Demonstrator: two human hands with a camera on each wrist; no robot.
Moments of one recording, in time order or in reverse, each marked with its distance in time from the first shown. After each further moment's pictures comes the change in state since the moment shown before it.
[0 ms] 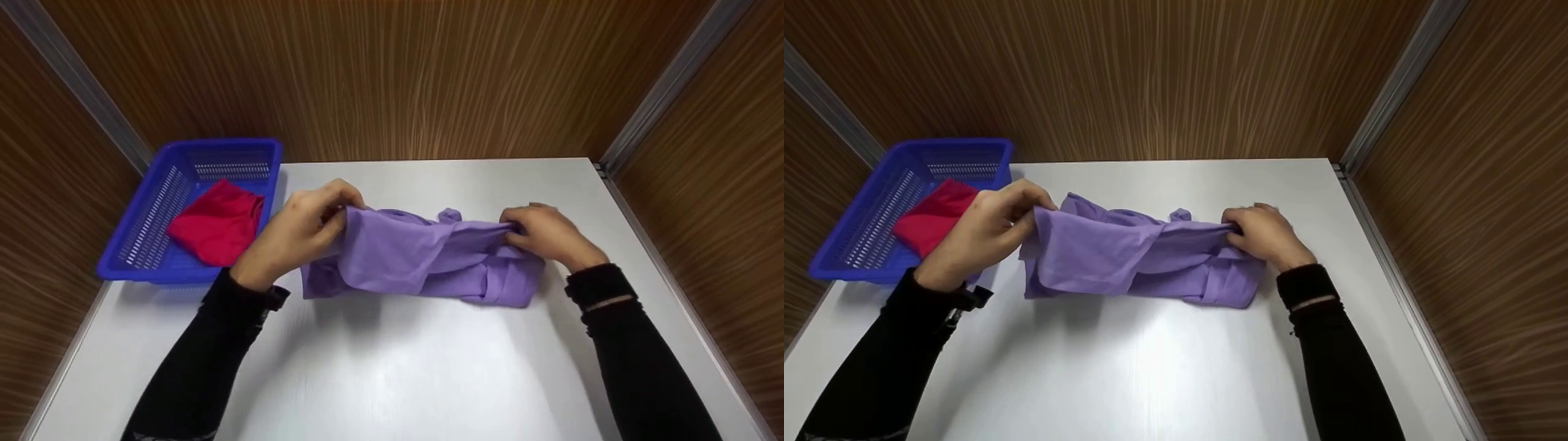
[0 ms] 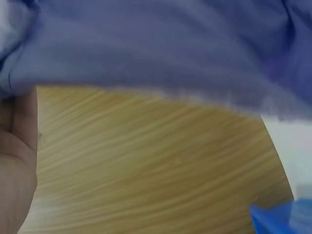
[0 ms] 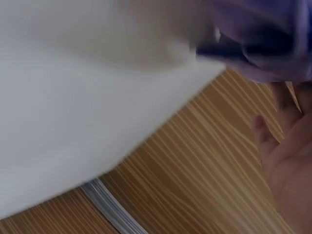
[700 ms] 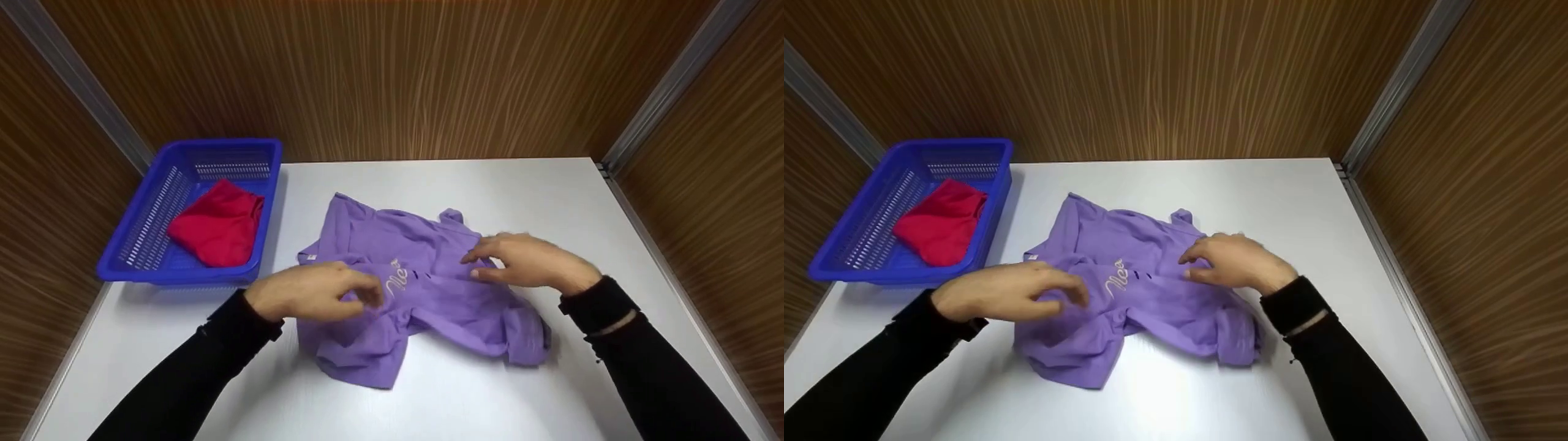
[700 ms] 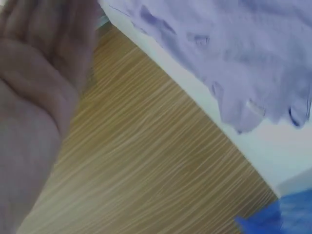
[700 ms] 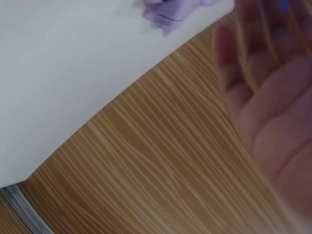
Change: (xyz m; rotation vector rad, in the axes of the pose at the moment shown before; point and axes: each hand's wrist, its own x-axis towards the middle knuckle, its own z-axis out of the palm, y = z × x) left_hand -0.041 -0.002 0.044 0.085 -0.745 -0.121; right_hand -0.025 -0.086 -0.015 0.078 -0.332 -0.187
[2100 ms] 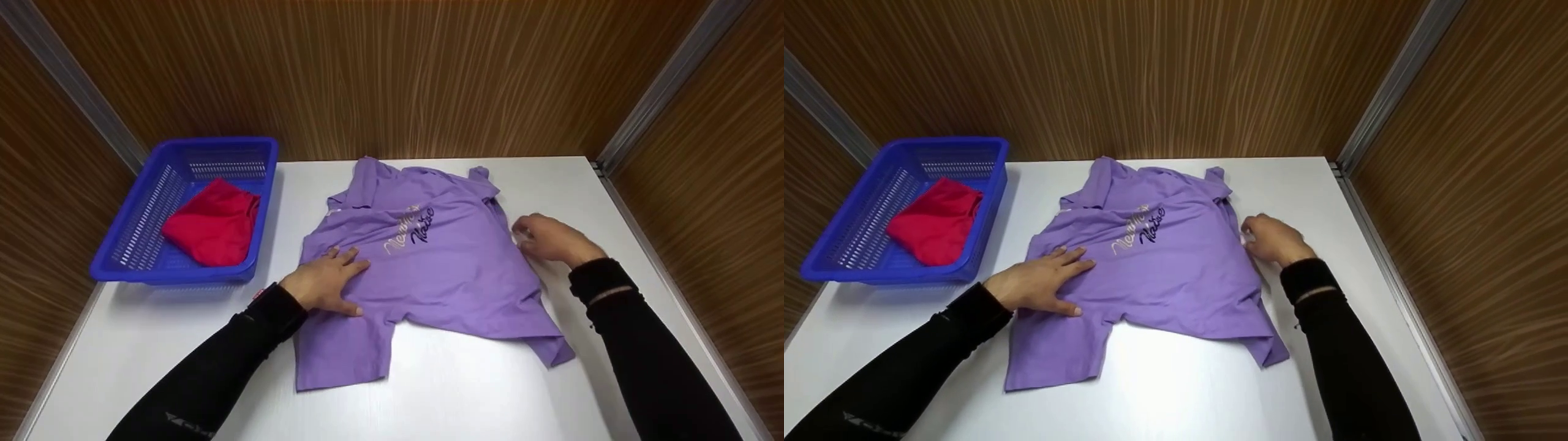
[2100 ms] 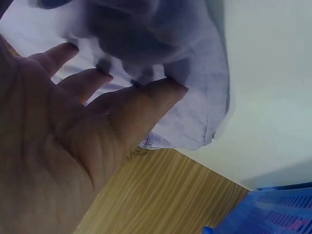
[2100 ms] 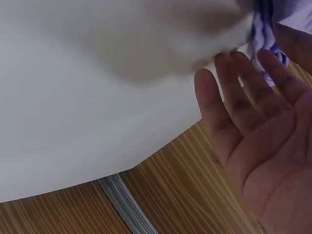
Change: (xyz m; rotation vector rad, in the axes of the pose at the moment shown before) left_hand 0.034 -0.061 0.036 0.203 0.023 -0.345; right_hand -0.002 0.119 0.013 0.144 0.169 0.328
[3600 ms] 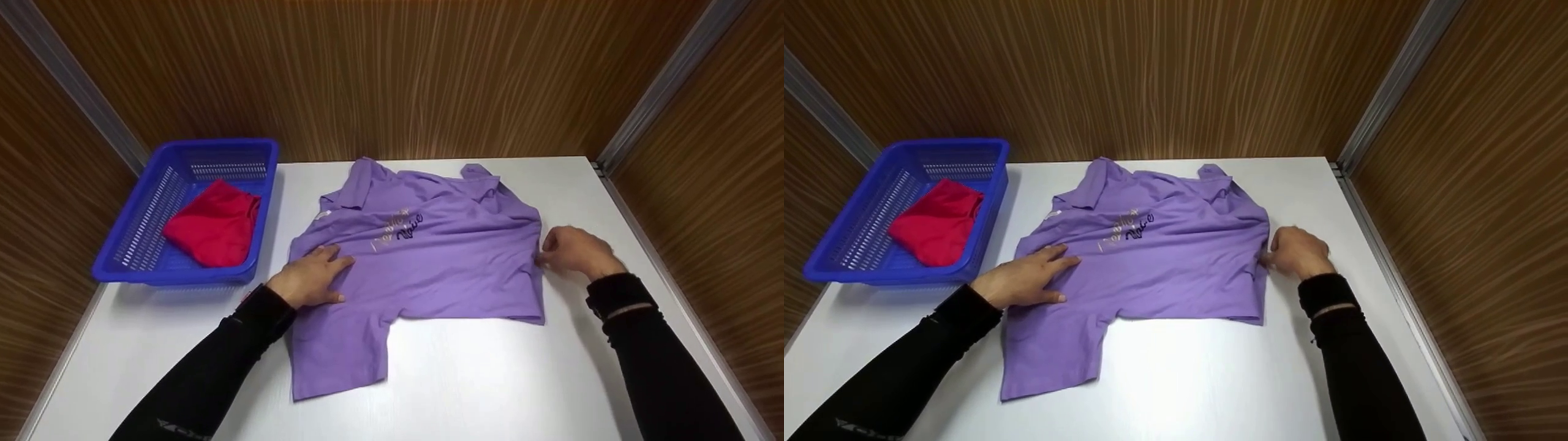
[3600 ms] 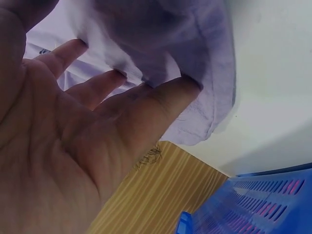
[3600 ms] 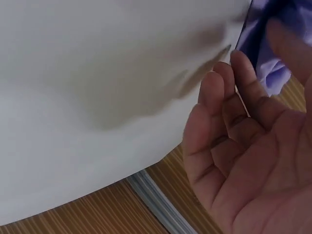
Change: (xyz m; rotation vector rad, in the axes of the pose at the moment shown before) left_hand -0.007 -0.006 -0.003 0.043 0.082 -0.086; right_hand -0.037 0.033 -0.008 -0.044 -0.009 0.314
